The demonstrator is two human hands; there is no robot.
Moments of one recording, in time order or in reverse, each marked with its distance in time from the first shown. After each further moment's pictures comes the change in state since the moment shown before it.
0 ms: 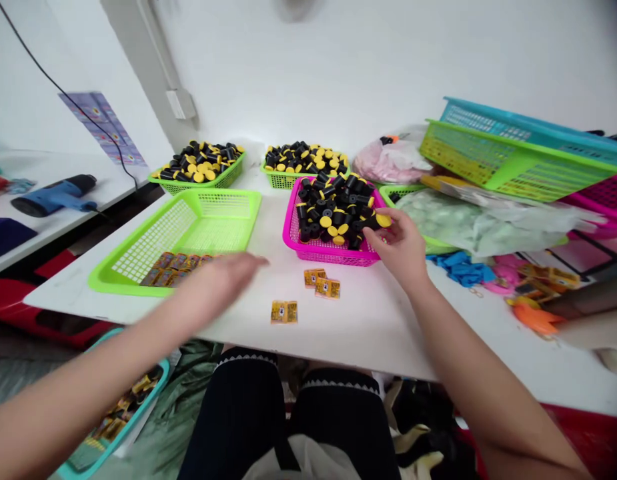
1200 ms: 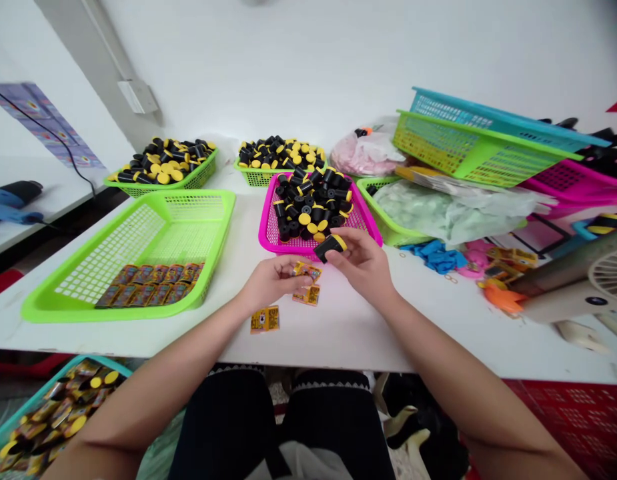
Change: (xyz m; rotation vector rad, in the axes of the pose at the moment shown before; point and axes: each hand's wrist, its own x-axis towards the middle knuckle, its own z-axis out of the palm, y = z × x) left_hand 0.089 0.065 0.089 -1.501 -0.147 -0.202; right_hand -0.037 -0.042 0.013 0.626 -0.078 -0.019
